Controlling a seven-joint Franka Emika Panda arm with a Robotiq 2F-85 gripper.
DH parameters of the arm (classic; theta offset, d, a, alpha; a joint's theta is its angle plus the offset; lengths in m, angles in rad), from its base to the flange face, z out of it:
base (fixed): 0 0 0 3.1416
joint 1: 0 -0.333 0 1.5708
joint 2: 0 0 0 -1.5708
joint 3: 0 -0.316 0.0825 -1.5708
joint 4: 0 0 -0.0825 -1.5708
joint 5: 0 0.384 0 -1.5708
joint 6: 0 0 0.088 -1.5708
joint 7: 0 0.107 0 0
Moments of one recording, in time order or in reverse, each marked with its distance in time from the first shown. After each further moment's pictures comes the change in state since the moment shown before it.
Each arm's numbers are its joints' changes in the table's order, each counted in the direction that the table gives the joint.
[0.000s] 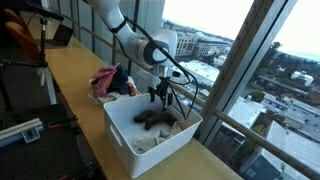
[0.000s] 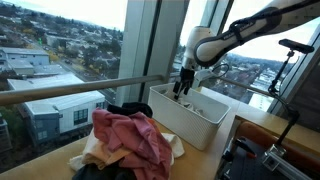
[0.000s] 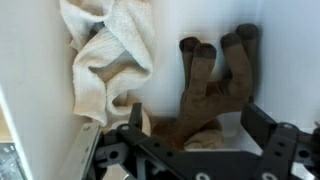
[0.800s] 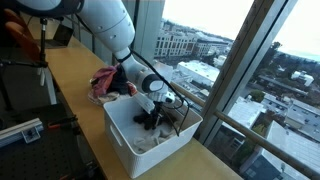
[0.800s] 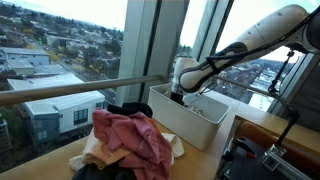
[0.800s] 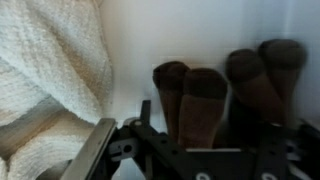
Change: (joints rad) arm -0.001 0.296 -0.012 0.161 0.074 -0.031 -0.025
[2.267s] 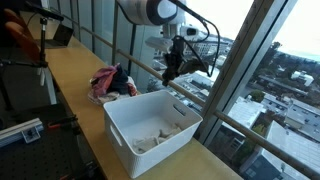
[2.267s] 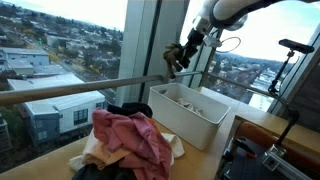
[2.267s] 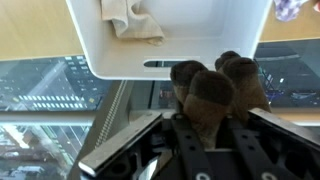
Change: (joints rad) arm -0.019 -0.531 0.036 -0.147 -0.029 -0.028 0.000
